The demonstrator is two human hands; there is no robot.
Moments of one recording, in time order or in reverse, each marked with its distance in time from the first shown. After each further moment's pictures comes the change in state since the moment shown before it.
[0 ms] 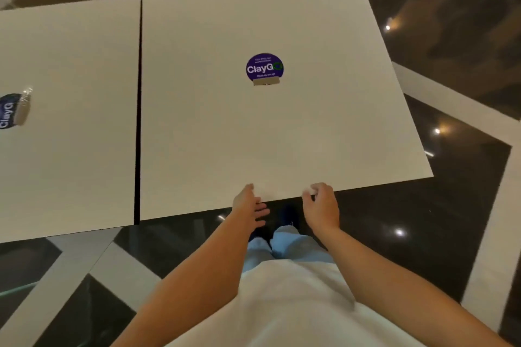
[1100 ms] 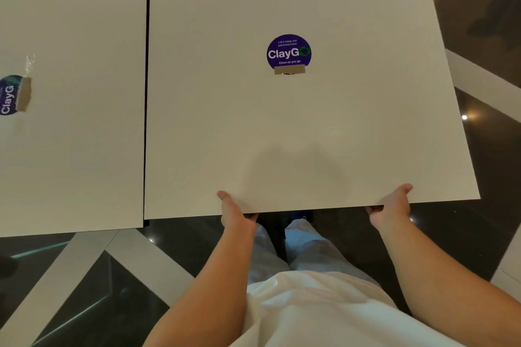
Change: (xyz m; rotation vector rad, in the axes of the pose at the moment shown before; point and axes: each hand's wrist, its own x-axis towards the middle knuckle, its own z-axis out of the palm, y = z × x) left_hand 0.055 0.005 -0.041 -0.842 0.227 0.011; right_hand 0.094 0.026 -0.046 1.174 0.274 0.812
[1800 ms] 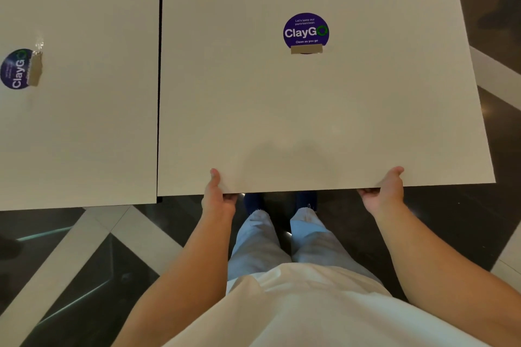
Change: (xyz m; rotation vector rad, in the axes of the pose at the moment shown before) left_hand 0.027 0.064 -0.046 0.016 -0.111 0.086; right_hand -0.016 0.043 0.013 0.037 -0.146 -0.005
